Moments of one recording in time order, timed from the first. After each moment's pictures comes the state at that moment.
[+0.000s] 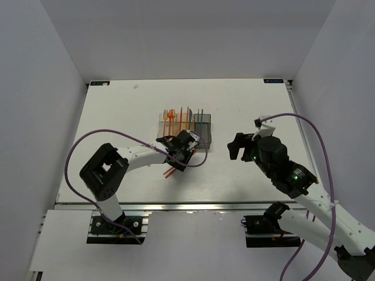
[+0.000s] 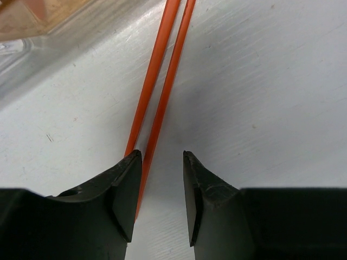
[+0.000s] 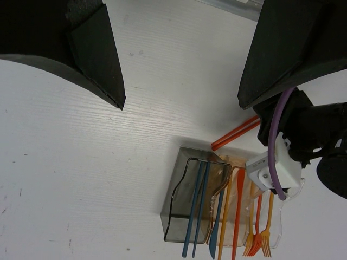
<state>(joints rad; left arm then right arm) -0.82 1.72 1.04 -0.45 -0.11 -0.23 0.74 0.71 0.79 -0.48 0.33 0.38</state>
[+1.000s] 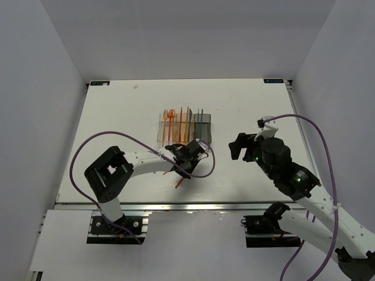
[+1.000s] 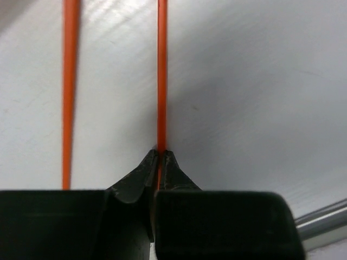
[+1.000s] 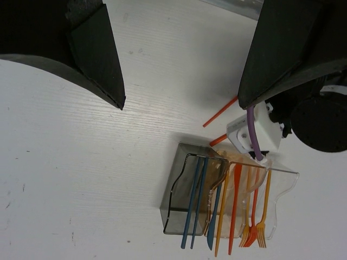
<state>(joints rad) -0.95 1.75 1.03 -0.45 -0.14 -0.28 0.74 0.68 0.79 -0.48 0.34 0.38</state>
